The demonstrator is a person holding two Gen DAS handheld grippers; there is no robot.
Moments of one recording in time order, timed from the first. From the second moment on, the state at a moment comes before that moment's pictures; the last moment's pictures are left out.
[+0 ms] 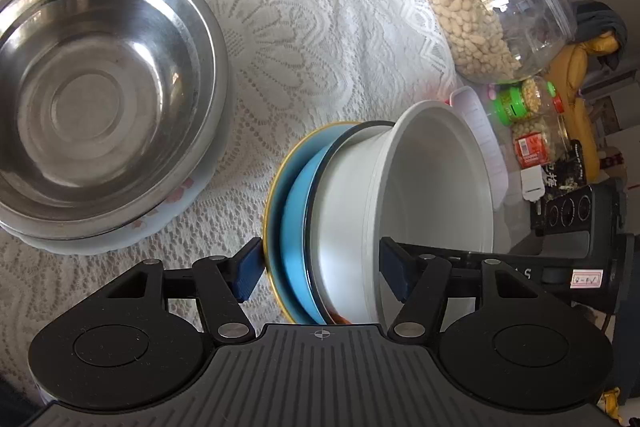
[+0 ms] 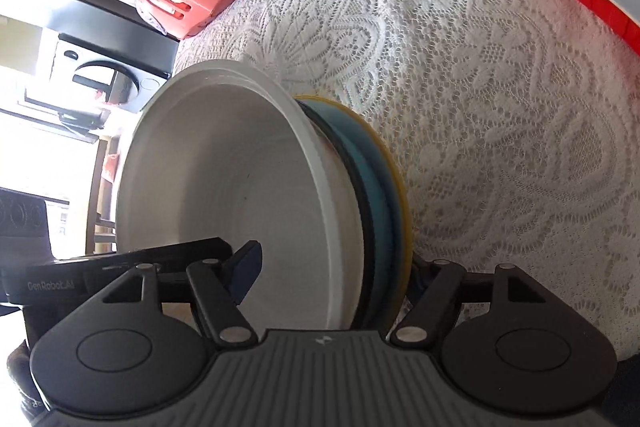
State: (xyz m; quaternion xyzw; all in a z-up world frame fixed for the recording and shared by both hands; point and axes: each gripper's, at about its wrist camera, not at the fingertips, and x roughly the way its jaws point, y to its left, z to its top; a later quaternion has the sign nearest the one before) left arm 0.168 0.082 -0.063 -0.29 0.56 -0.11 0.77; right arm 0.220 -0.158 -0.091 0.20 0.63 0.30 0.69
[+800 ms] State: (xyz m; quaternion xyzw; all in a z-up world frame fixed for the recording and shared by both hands) left arm 0.173 0.068 -0.073 -0.27 0.57 -0.11 0.77; right arm 0.211 -0.145 -0.081 0.12 0.59 0.27 0.75
